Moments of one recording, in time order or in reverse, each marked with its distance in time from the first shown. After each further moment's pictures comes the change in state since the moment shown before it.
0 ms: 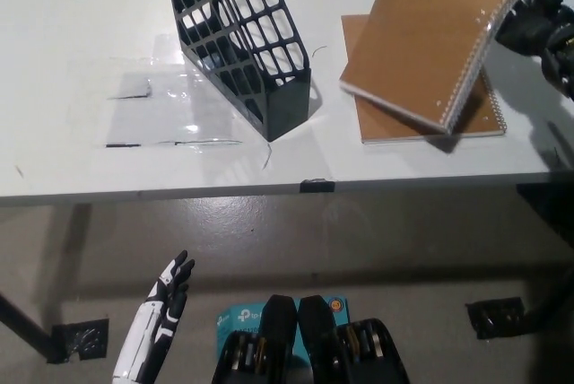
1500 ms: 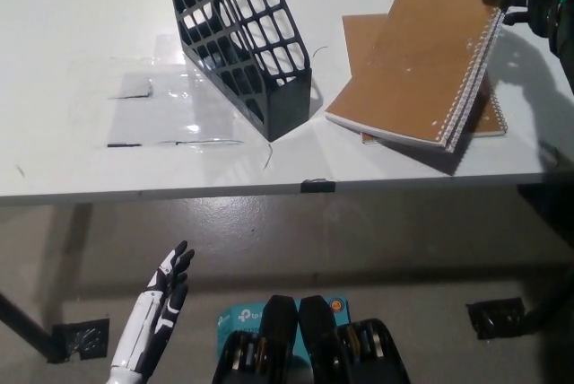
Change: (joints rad) left_arm -0.025 0.016 -0.005 -0.008 0.015 0.010 -0.001; right_arm -0.105 -0.023 0.582 0.066 -0.458 -0.047 0.130
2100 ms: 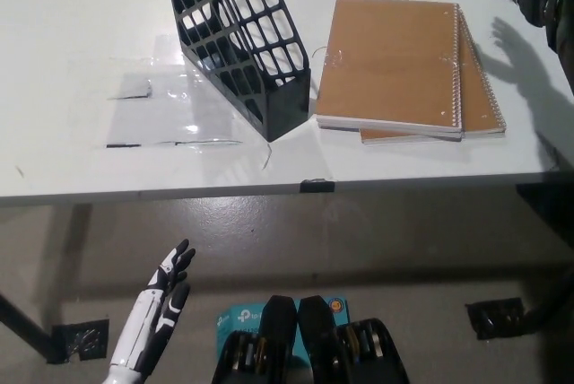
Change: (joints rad) left_arm 0.000 0.018 -0.014 -0.024 0.008 0.023 0.000; right_arm 0.000 -0.006 -0.002 0.001 -0.034 -0.089 0.085
